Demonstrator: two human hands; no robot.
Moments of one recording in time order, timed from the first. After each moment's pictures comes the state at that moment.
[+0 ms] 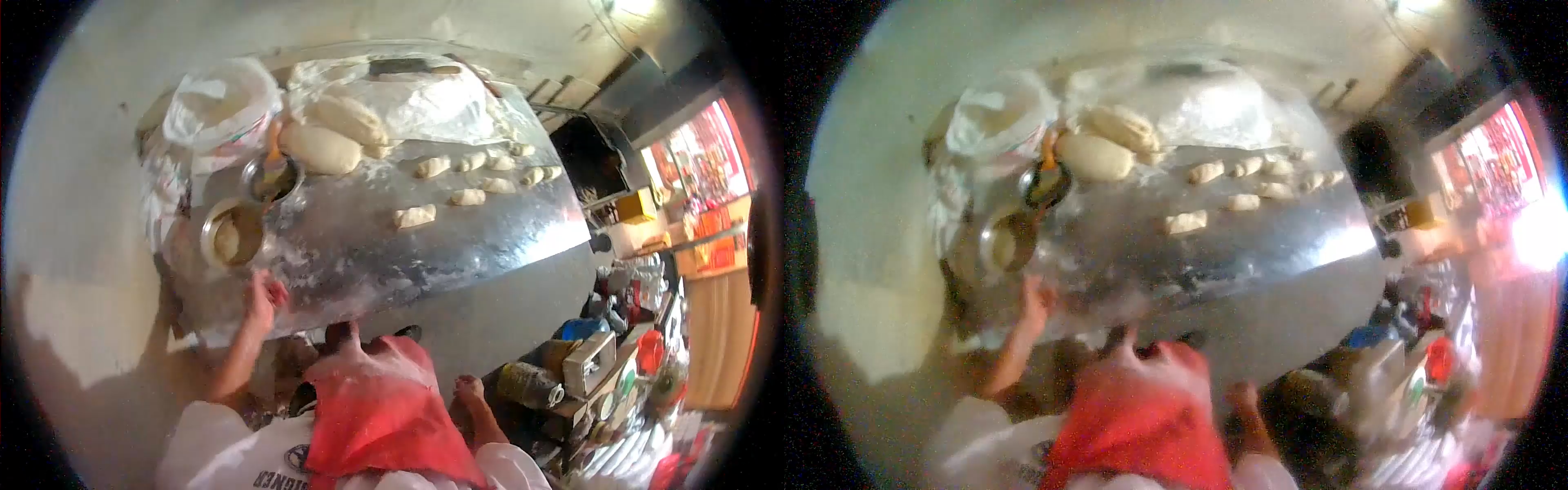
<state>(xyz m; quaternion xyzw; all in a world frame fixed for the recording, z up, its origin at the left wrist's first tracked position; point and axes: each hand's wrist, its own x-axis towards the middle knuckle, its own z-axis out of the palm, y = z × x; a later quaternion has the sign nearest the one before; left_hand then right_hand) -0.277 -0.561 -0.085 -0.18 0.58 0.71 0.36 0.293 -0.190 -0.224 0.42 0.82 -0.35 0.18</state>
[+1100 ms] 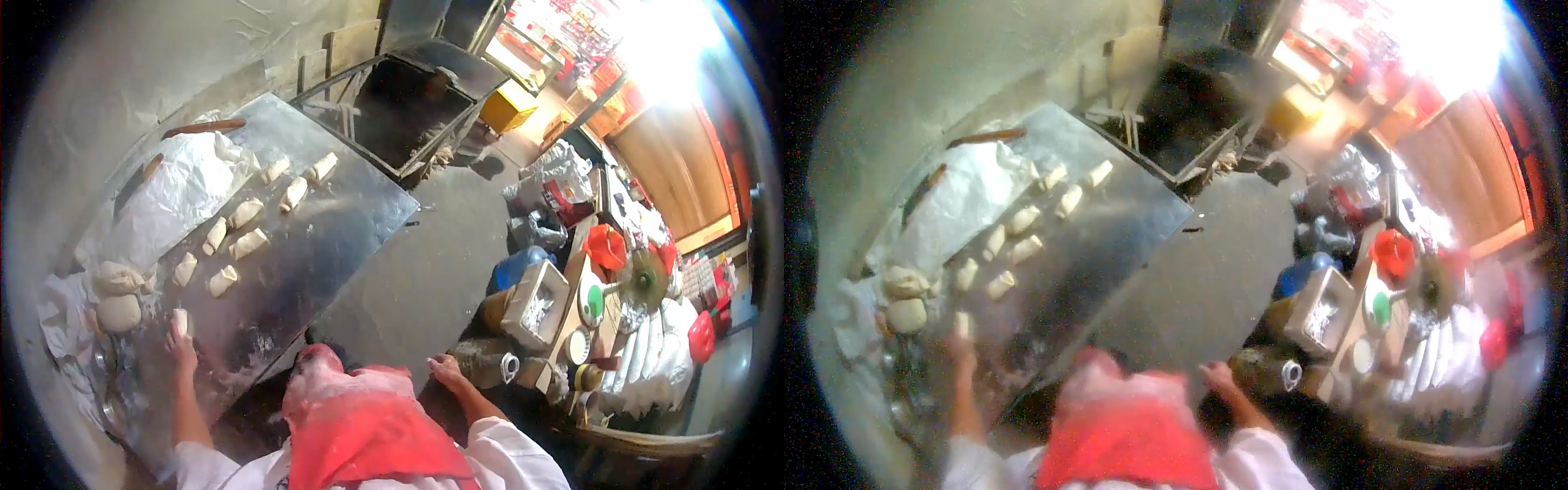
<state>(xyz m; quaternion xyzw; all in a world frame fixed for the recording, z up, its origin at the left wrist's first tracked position) -0.282 -0.184 -0.097 0.21 0.96 0.15 -0.05 0.381 0.108 -0.115 0.67 0.59 -0.45 0.08</state>
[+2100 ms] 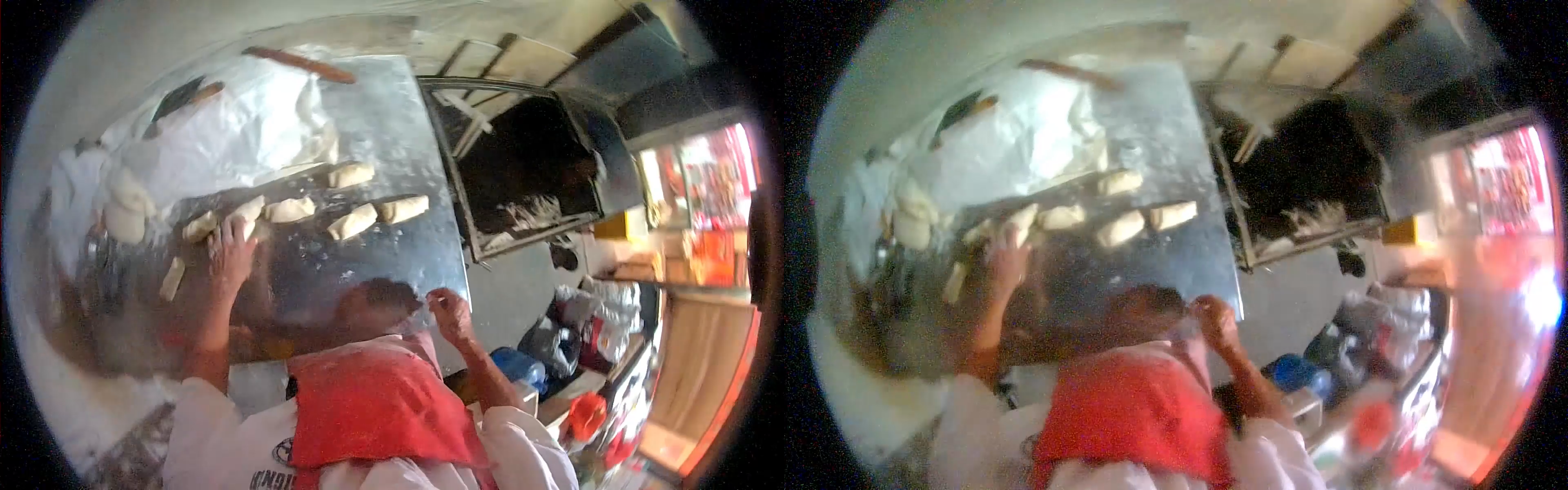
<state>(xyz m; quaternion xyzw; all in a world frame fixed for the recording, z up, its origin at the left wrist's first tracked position) -0.246 0.090 -0.066 0.27 0.96 -0.01 -0.10 0.092 0.461 -0.038 0.34 0.80 -0.49 0.05</state>
